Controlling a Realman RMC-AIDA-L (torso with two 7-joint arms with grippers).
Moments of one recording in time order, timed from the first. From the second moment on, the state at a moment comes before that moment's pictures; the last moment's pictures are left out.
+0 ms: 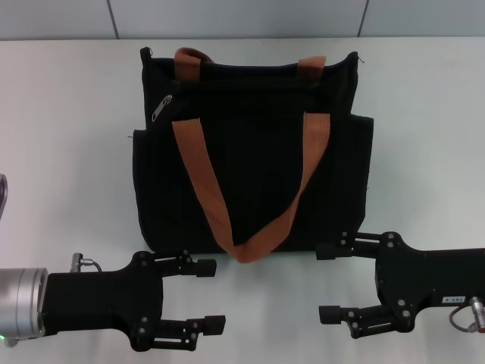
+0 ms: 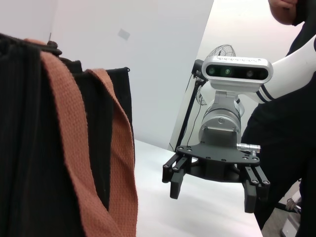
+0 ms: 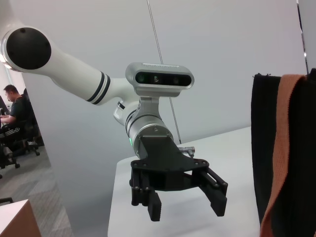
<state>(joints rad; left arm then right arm) -0.38 -2.05 0.94 0.45 1.87 1.77 -1.08 0.50 2.08 -0.51 -0.41 -2.26 -1.83 0.96</state>
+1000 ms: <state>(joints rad) -0.38 -2.05 0.94 0.45 1.87 1.77 -1.07 0.50 2.08 -0.52 -0.41 -2.24 -1.84 0.96</state>
